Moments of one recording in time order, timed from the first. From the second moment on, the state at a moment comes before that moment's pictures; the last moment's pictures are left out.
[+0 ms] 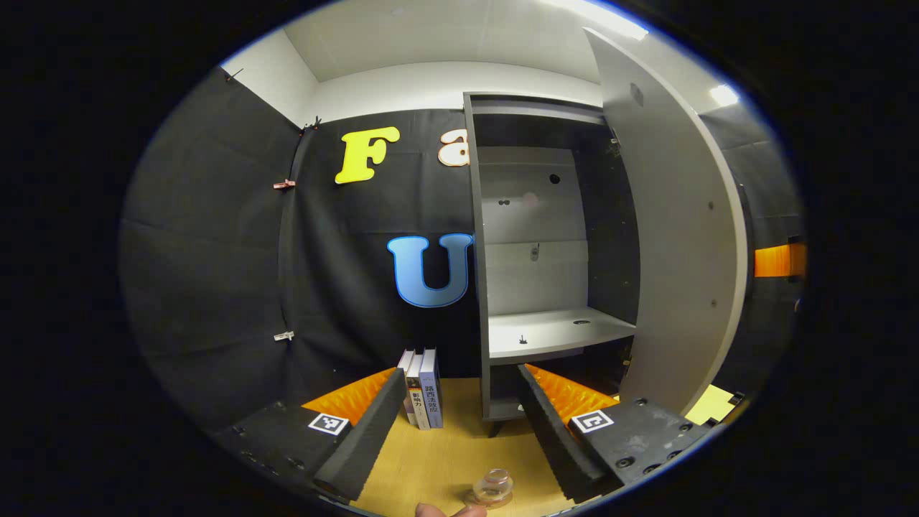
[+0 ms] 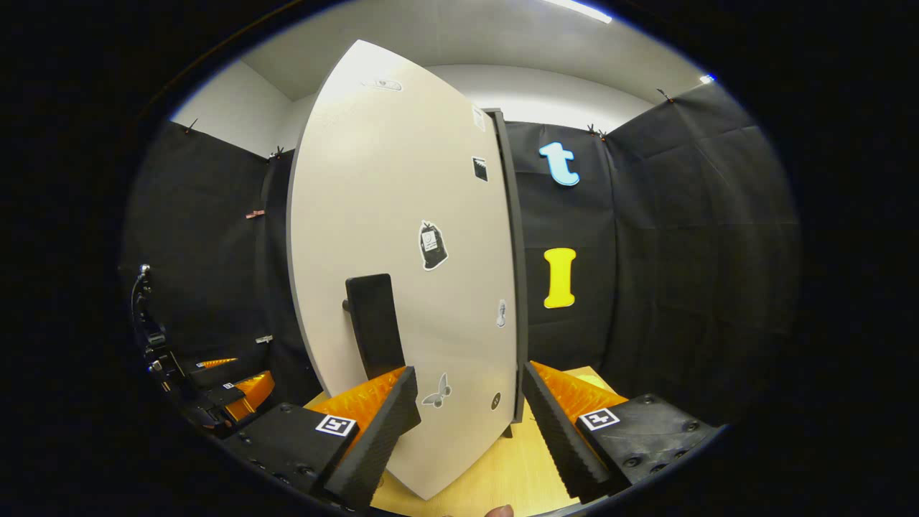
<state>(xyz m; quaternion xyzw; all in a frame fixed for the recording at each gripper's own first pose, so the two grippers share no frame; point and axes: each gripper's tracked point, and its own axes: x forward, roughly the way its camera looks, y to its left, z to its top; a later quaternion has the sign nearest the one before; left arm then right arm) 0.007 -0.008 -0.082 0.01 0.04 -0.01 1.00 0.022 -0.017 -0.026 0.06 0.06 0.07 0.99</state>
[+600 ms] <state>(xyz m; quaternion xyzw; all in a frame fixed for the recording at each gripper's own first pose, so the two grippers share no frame) 0.009 -0.028 -0.065 0.00 0.04 -0.03 1.00 0.013 -0.022 -0.033 0.05 0.05 0.07 0.99</state>
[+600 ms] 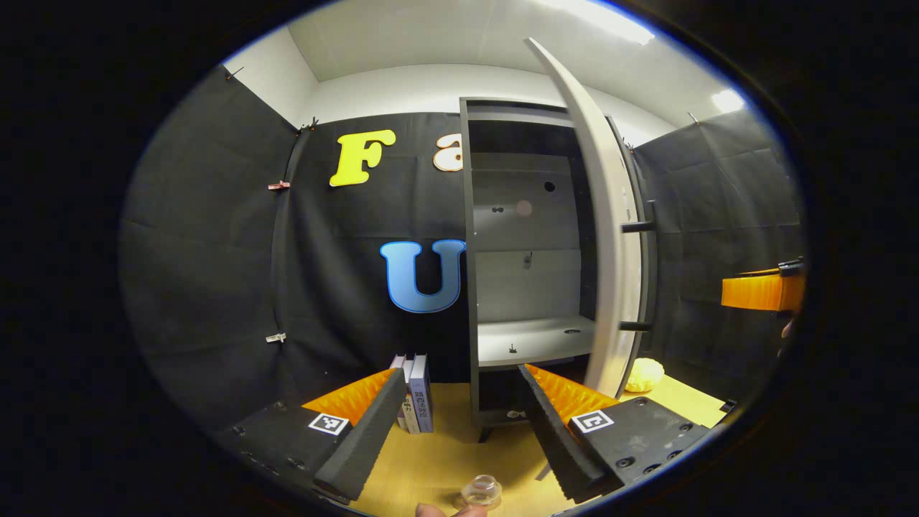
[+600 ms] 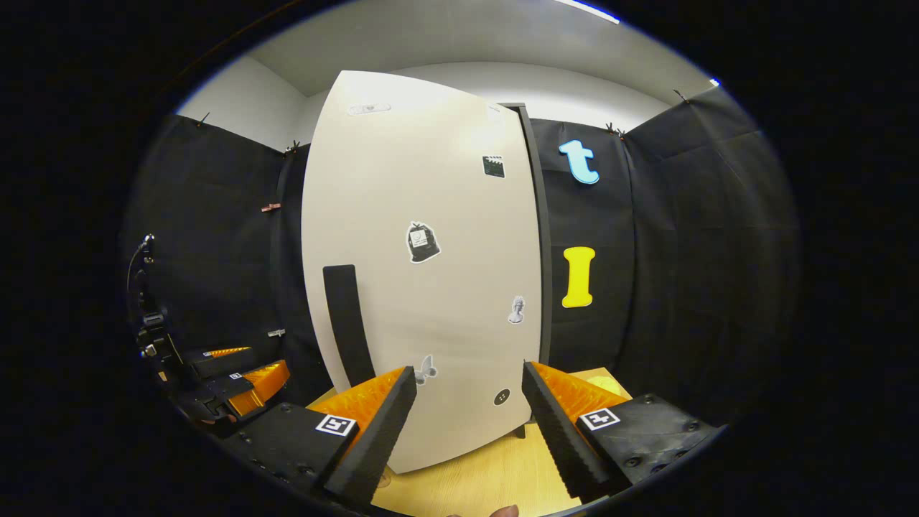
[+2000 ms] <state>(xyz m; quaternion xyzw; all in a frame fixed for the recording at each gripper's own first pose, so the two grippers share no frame) -0.021 -0.070 -0.036 0.00 0.02 -0.06 1.00 -0.018 -0.077 -0.051 0.02 0.04 0.01 1.00</state>
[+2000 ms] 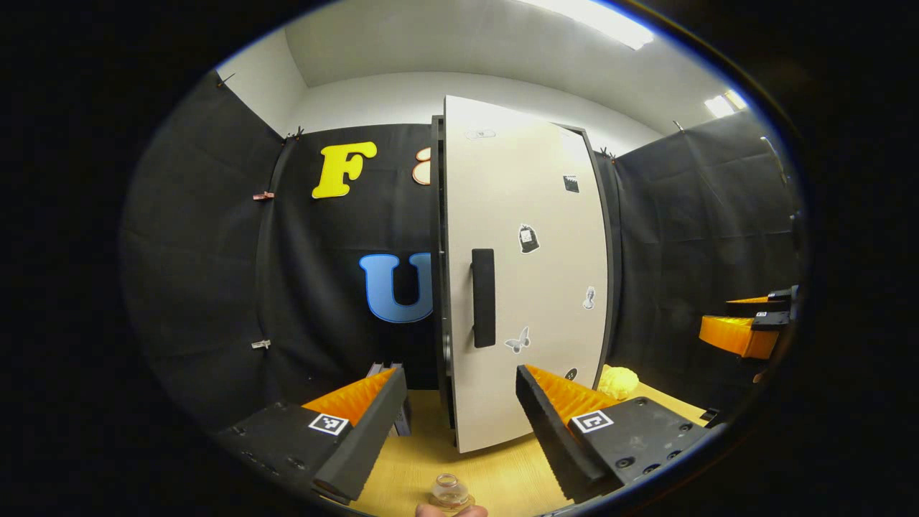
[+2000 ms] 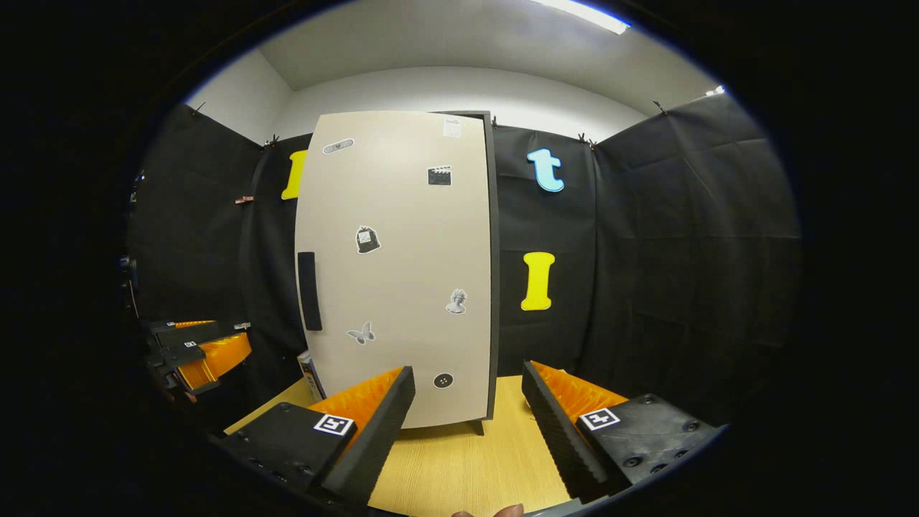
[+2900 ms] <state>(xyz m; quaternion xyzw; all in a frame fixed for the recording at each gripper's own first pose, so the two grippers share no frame) -0.012 -0.070 -0.041 0.00 0.03 -0.05 1.00 -0.006 -0.085 -0.047 0.01 0.03 0.01 1.00</state>
